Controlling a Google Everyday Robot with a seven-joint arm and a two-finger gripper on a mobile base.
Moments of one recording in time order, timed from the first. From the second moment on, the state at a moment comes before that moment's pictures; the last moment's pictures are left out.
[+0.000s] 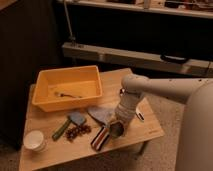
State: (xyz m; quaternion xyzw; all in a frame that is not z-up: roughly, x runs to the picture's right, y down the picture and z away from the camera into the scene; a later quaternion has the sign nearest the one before) arm 0.054 0.195 0.698 -0.43 0.34 0.70 0.45
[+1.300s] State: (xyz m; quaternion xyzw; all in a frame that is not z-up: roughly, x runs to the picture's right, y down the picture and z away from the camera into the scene) arm -0.180 0.143 0.630 -0.48 0.35 0.56 0.58
